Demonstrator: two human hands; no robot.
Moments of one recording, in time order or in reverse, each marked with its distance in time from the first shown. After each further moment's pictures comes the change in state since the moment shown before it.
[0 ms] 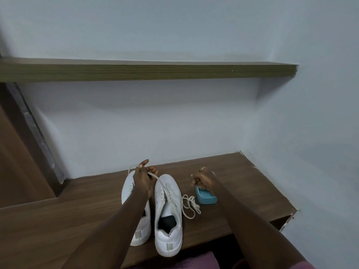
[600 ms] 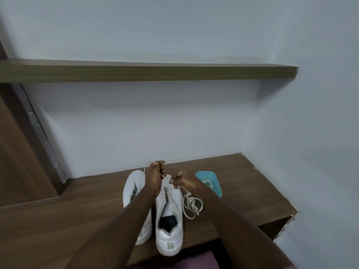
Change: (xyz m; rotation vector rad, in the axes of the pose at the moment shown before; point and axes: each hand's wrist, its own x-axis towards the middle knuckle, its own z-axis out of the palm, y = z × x) left_hand -0.012 -0.003 0.019 0.233 -0.130 -0.024; right_hand -0.022 -0.025 0.049 -0.091 -0.242 -0.169
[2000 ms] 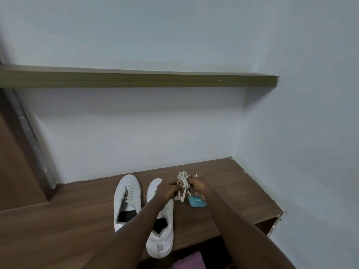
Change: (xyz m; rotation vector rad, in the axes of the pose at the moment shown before) left_hand -0.034 -0.032 0.031 0.656 -0.323 -0.077; right_hand -0.014 0.035 -0.043 0.365 0.245 0.219
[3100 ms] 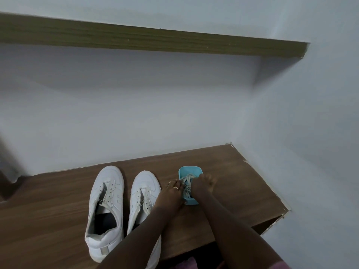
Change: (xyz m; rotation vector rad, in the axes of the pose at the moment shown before) left_hand 0.056 -0.051 0.058 1.227 -0.117 0.428; right_hand 0.089 0.059 -0.030 -1.646 0.283 0.084
